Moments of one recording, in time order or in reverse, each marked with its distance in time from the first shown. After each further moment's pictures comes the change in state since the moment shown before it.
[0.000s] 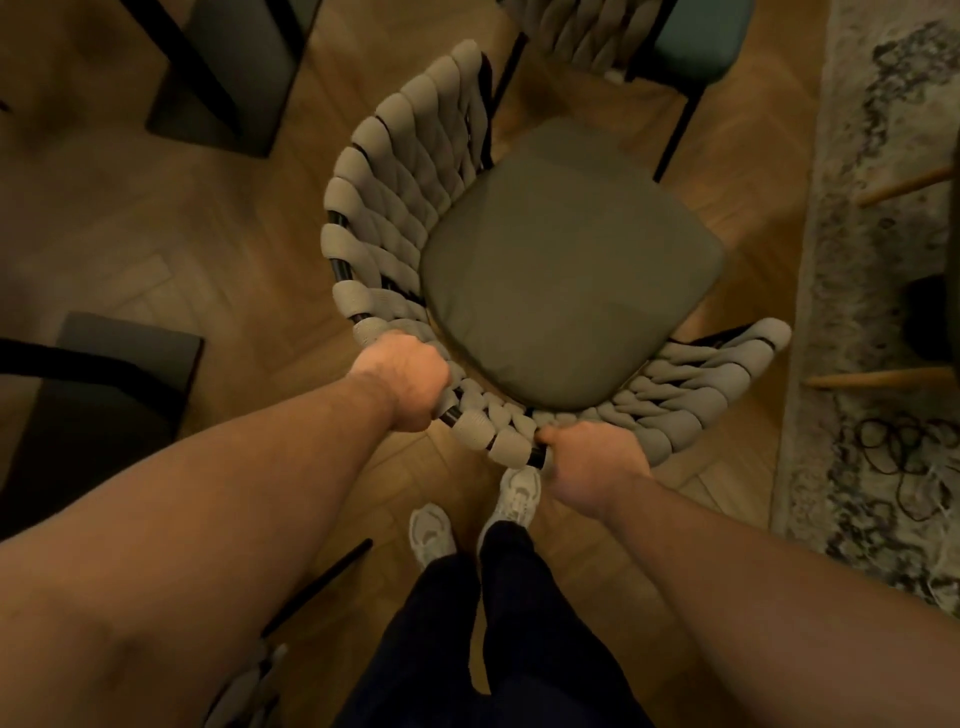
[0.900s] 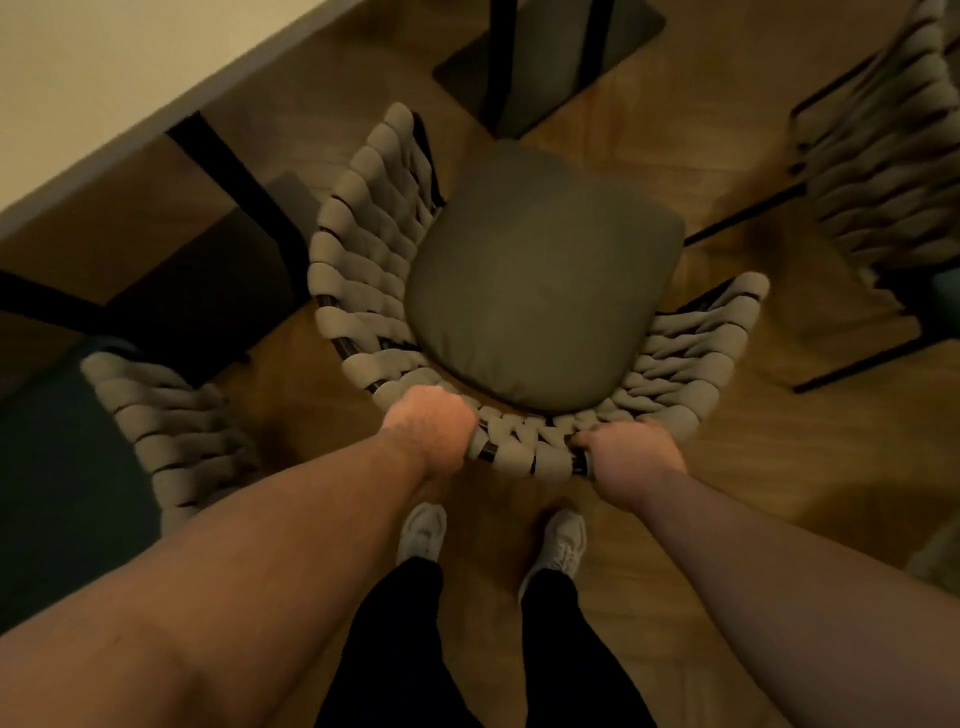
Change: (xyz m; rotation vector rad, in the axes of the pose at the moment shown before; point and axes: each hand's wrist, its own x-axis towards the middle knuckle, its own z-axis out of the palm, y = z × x) left_hand -0.082 -0.025 0.093 -0.614 -0.017 -0.508; right_hand 0.109 -0.092 -0.092 -0.608 -0.051 -0.474
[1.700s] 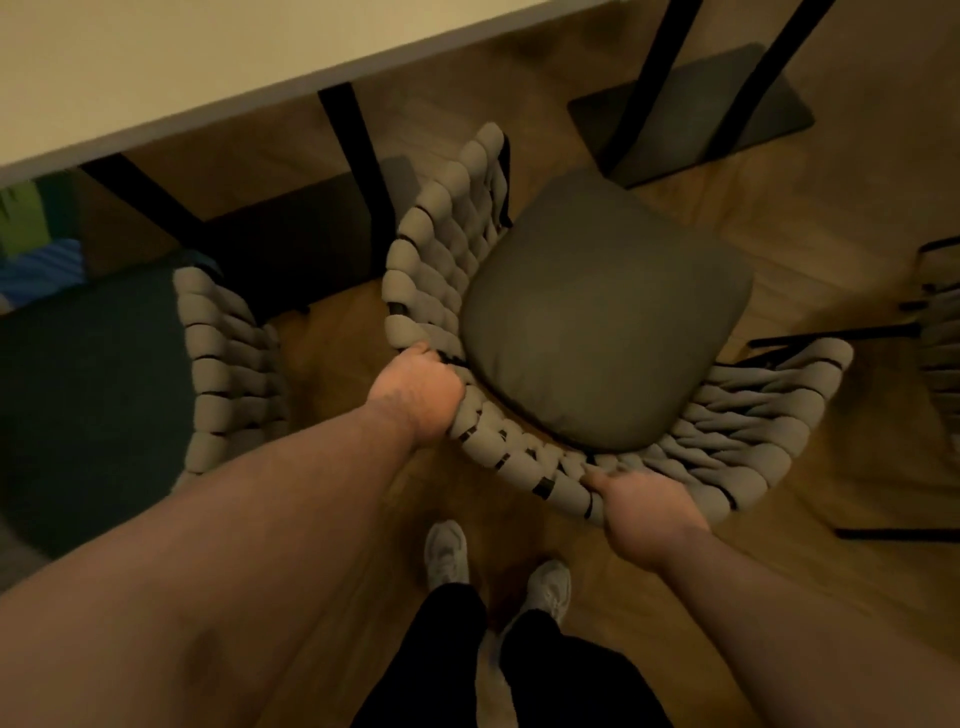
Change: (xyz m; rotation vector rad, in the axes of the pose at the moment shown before) left_hand 0.000 -0.060 0.020 0.077 0.126 -0.256; right_hand 0.038 0.009 -0.015 -0.069 -0.064 -0.227
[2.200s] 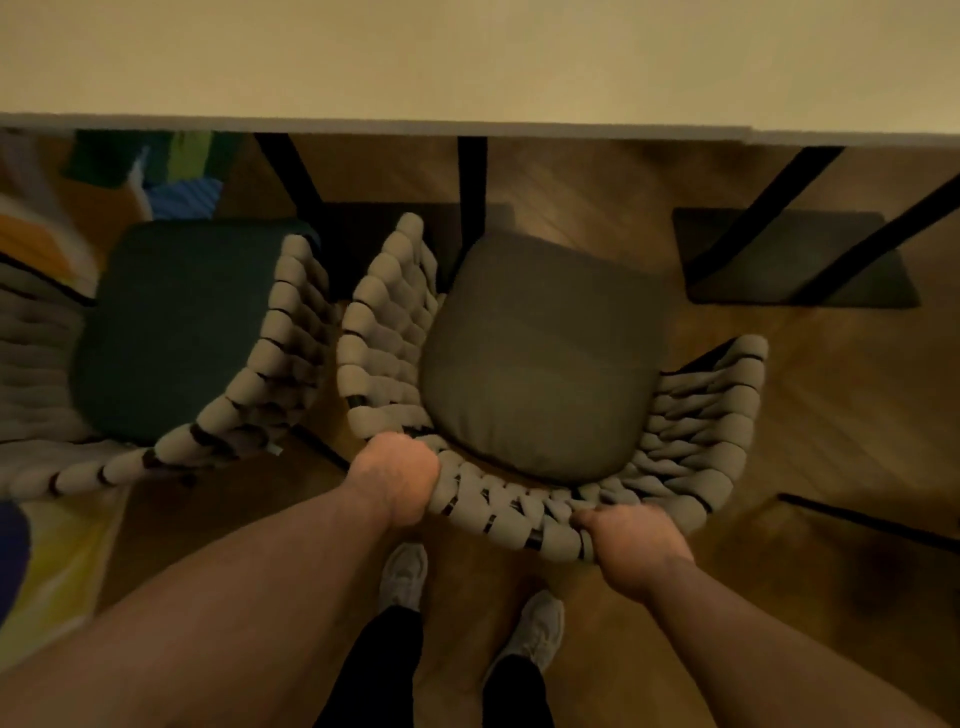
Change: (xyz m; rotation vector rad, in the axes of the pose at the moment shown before) left_hand -0.063 0.061 0.009 -0.426 -0.245 -0.393; right_hand 0.041 0.035 -0.055 -0.314 0.045 -0.318
